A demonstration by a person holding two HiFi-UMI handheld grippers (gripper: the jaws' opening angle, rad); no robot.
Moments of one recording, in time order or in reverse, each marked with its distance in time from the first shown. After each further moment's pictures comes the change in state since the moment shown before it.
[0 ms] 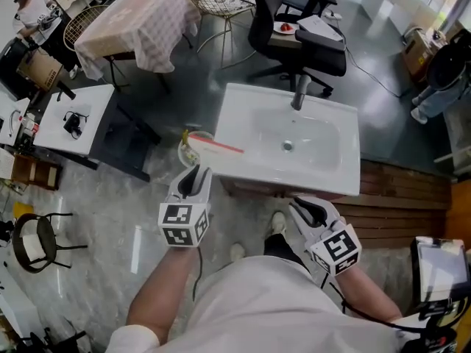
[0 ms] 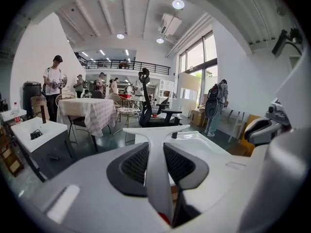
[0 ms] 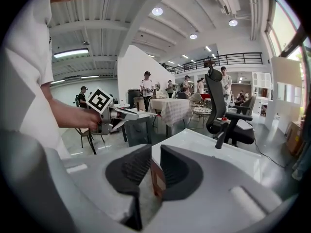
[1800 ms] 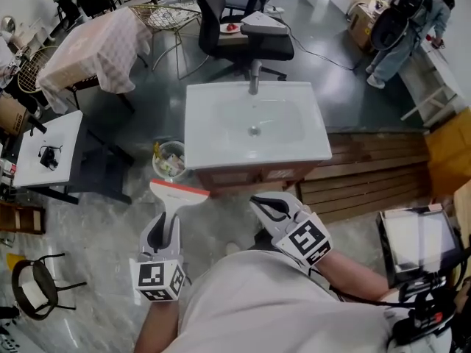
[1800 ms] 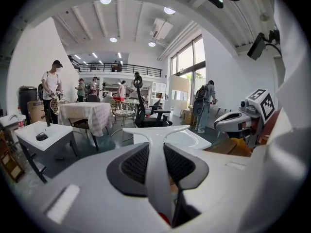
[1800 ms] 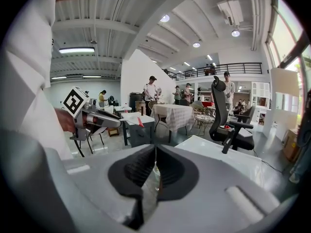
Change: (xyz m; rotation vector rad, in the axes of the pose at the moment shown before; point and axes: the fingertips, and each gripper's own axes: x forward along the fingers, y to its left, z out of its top) left arm -0.161 -0.010 -0.045 0.059 -0.034 -0.067; right arm -0.014 0.111 0.016 -0.054 -0.067 -0.030
